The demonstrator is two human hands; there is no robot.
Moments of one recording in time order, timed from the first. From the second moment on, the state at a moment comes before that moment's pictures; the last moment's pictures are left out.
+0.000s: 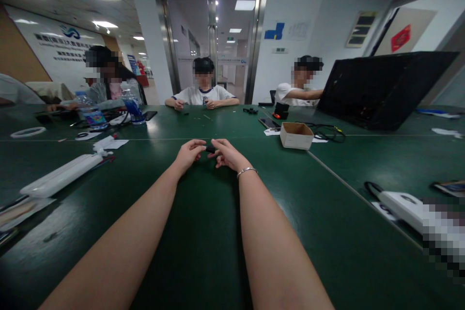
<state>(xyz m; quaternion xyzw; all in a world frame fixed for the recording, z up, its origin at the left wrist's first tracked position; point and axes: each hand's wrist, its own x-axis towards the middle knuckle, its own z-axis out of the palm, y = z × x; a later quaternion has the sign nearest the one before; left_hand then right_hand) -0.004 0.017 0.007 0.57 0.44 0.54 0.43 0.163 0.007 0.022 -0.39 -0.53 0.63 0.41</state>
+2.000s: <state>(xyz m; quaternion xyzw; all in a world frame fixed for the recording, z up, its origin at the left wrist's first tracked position) -0.005 0.017 0.005 0.55 0.47 0.57 0.40 0.166 0.008 0.021 -0.37 -0.52 0.66 0.40</state>
